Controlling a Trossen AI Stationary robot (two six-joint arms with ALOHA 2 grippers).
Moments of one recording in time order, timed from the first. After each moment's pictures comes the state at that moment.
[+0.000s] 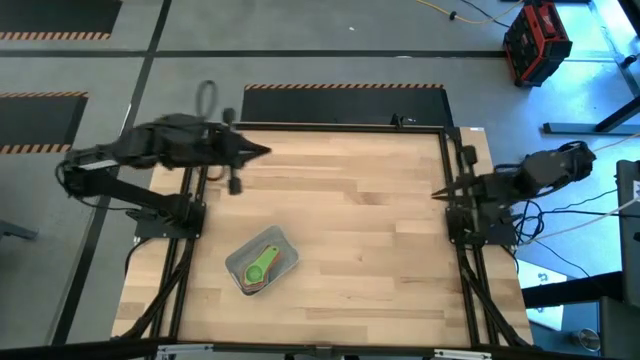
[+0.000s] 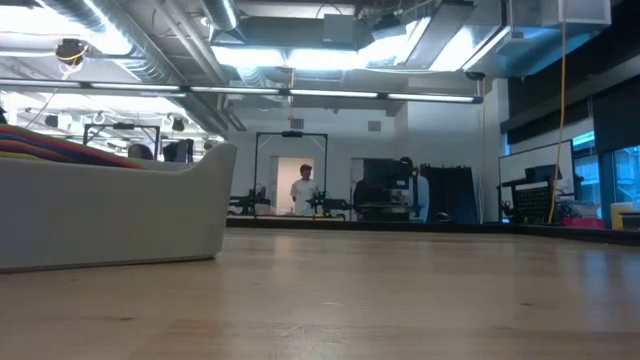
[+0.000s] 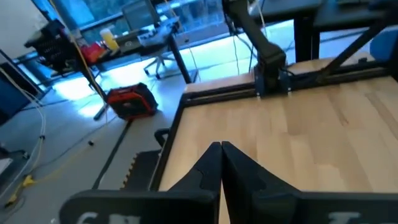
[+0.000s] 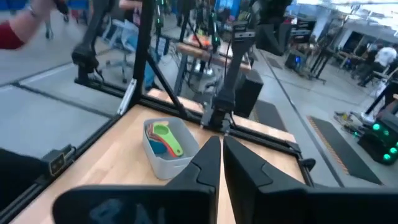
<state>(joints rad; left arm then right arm) 0.05 1.02 1.36 -0.62 -0.23 0.25 0.49 0.62 1.04 -0.57 0.37 -0.22</state>
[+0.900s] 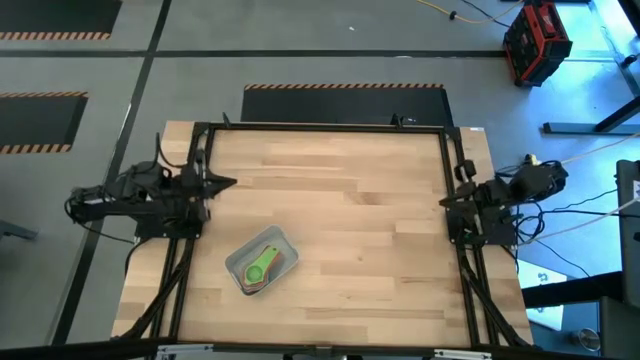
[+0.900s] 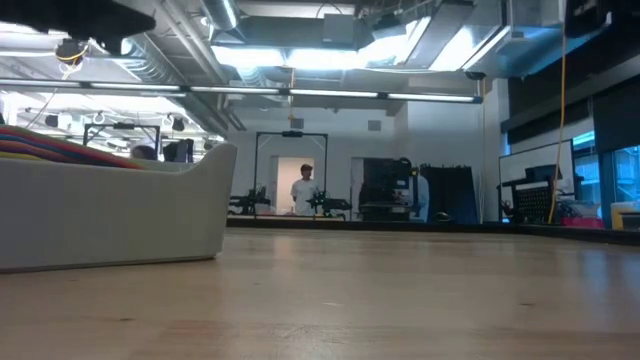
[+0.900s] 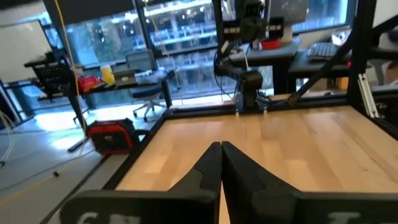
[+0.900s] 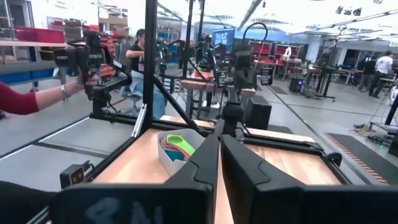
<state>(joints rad) 0.05 0.11 0.43 -0.31 -0.14 0.14 0.49 0.03 0.52 -0.41 0.32 -0.12</state>
